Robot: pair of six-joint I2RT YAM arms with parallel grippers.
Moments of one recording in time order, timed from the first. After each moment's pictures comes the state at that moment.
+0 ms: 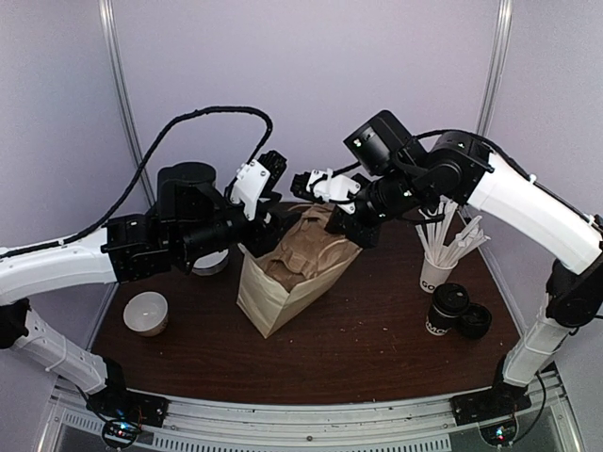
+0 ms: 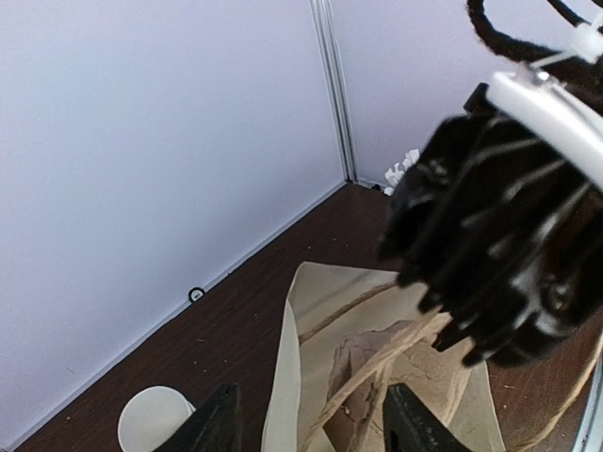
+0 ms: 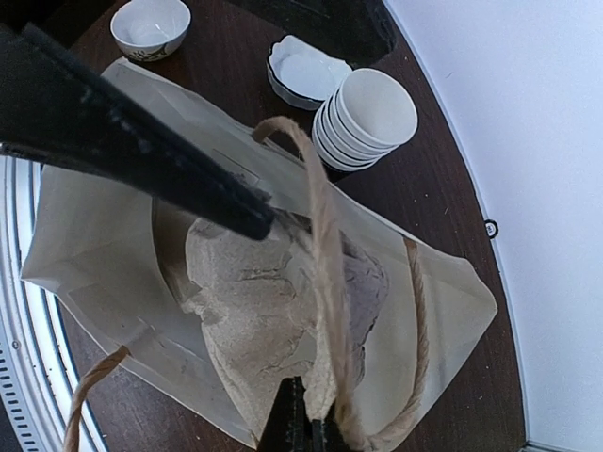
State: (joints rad) left arm -1.09 1.31 1.19 -0.06 -0.28 0.12; right arm 1.00 1.66 1.91 -1.06 0.11 -0.39
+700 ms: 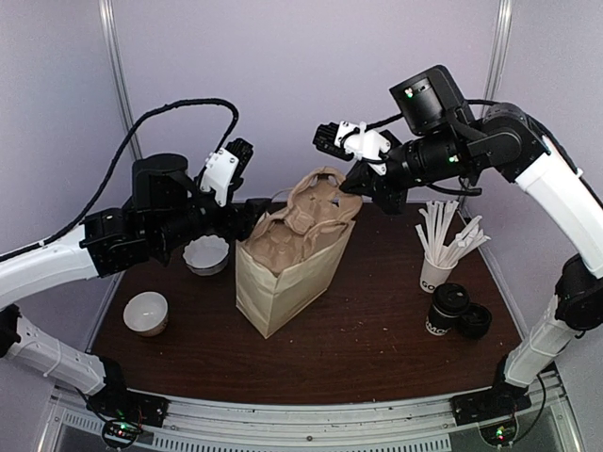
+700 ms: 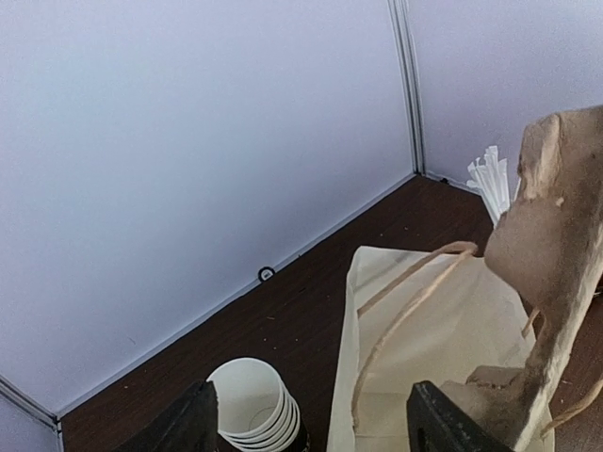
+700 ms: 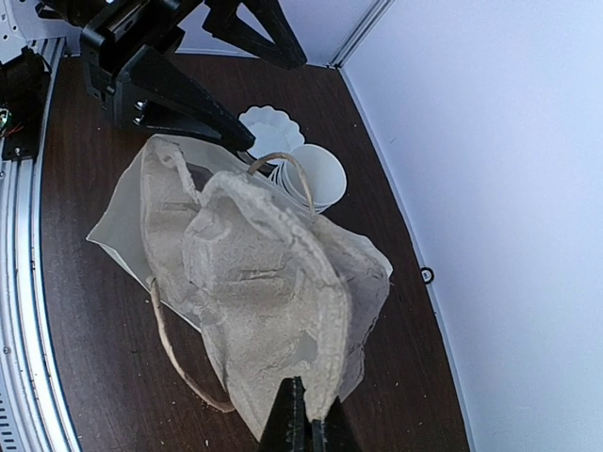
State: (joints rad) left arm -0.99 1.23 1.16 -0.12 -0.36 0.15; right arm 1.00 1.59 2.08 -1.11 0.12 -0.50
